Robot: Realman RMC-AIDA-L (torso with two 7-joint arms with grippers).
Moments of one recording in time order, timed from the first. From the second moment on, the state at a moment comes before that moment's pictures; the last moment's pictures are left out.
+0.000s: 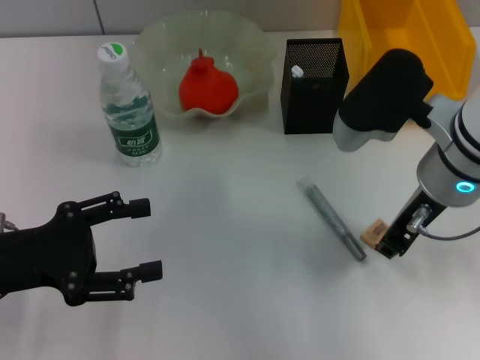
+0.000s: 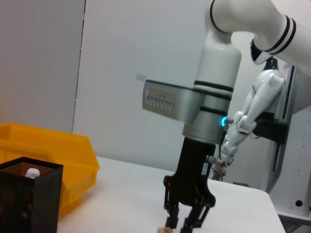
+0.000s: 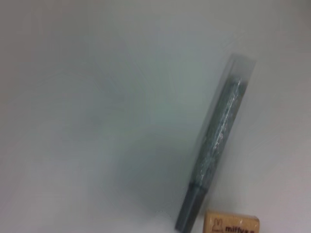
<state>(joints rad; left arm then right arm) -0.23 -1.93 1.15 0.64 1.50 1.78 -1.10 0.61 2.08 -1.71 -1.43 -2.73 -1.70 2.81</state>
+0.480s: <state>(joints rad) -0.24 -1.94 1.15 0.64 1.50 1.77 -1.09 0.58 2.08 -1.55 -1.70 -2.81 -1.62 2.80</state>
